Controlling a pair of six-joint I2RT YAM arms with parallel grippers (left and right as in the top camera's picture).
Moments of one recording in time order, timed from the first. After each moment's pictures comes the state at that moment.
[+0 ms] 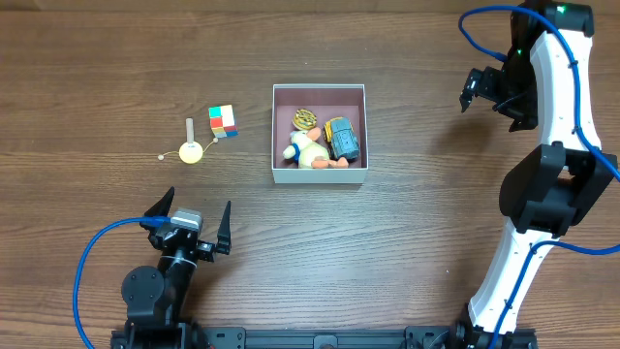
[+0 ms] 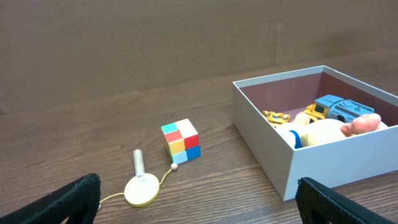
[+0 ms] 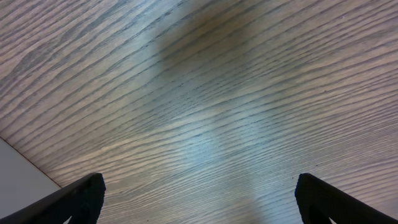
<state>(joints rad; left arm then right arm) 0.06 0.02 0.05 -0.16 0.25 0.12 -0.15 2.31 2.29 -1.64 -0.01 0.28</state>
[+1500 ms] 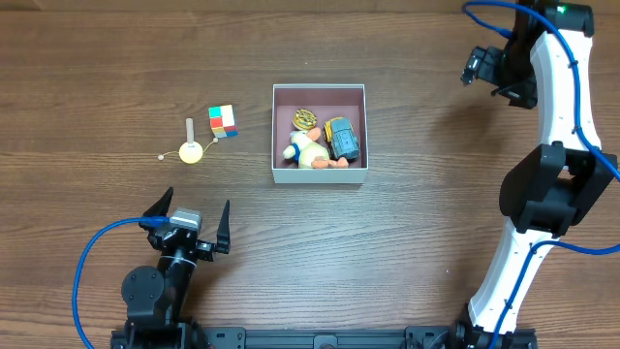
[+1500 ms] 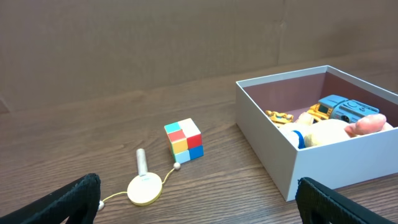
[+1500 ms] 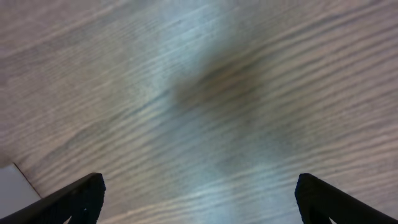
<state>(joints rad) 0.06 0.02 0.05 -0.16 0.24 0.12 -0.15 2.31 2.29 -1.39 -0.01 0.28</state>
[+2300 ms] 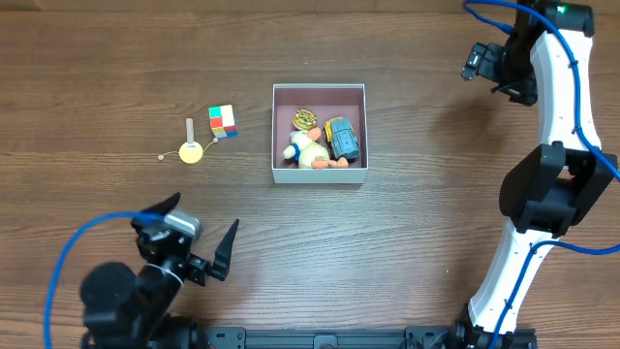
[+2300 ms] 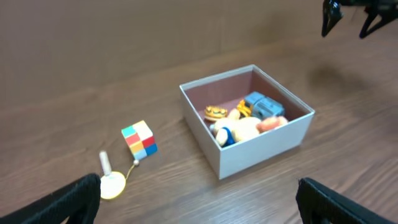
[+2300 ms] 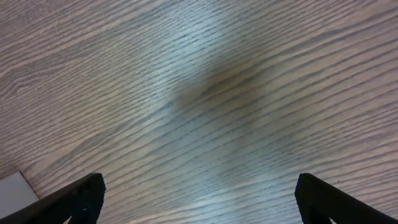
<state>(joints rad) 0.06 0.26 0.61 -0.68 0.43 0.17 -0.15 2.31 2.29 -1.37 -0.01 0.28</state>
